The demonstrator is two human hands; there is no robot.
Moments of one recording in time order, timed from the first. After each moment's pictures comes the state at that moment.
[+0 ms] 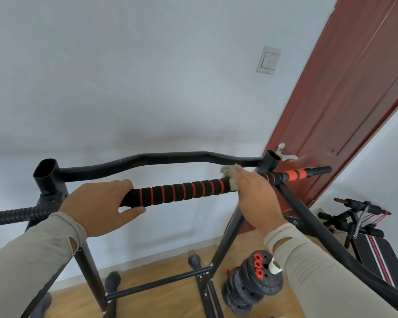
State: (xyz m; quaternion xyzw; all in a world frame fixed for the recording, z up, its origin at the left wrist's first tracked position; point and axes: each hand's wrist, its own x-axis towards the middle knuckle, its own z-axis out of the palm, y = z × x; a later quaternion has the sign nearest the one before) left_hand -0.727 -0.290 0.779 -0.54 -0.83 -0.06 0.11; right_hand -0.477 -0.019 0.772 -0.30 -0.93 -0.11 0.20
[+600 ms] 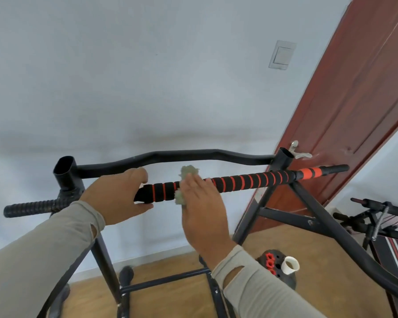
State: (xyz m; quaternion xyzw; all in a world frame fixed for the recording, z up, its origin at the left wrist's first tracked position) left_hand -0.733 -0.285 0.782 -0.55 -0.82 -0.11 0.09; right_hand -0.549 -0.157 0.748 -0.21 -0.92 0.03 0.32
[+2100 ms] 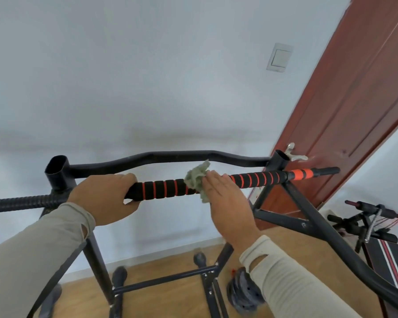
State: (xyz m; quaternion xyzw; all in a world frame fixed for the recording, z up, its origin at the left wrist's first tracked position) left_hand -0.741 -0.285 0.779 -0.52 -0.84 -0.05 0.12; right_hand -0.517 -0.081 0.745 -0.16 -0.94 -0.10 0.28
